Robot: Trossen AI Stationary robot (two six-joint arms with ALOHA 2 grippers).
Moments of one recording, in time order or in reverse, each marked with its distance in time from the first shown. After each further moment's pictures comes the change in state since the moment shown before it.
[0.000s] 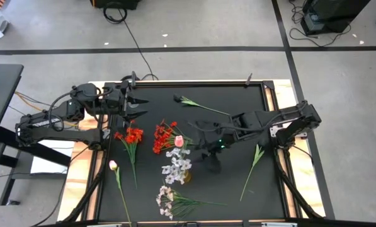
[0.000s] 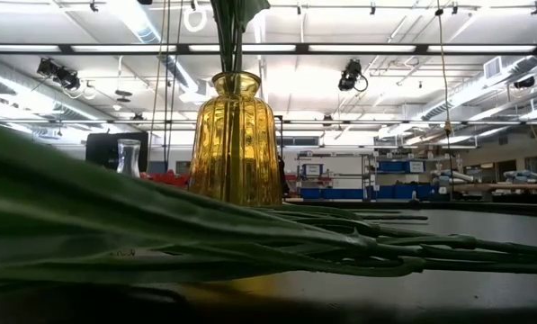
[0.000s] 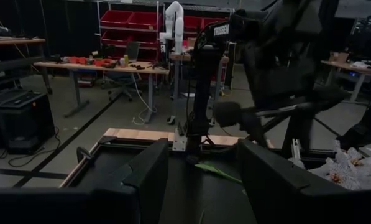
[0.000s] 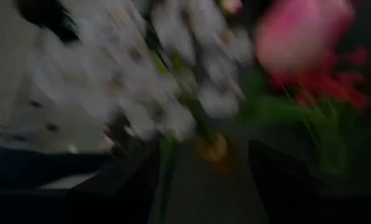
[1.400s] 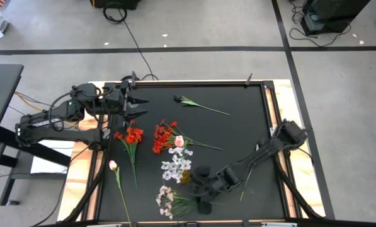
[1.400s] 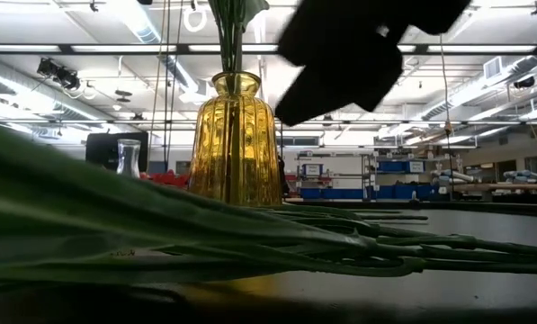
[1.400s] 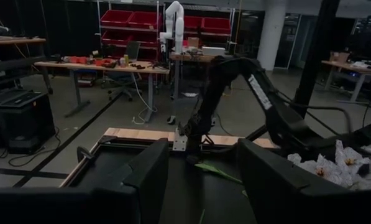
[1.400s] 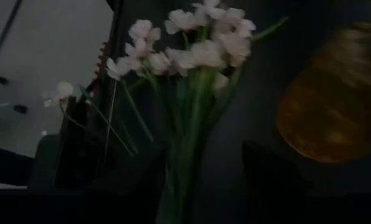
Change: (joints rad) left arm 0.000 0.000 0.000 -0.001 0.000 0.000; right arm 0.299 0.308 -0.437 0.733 0.220 0.147
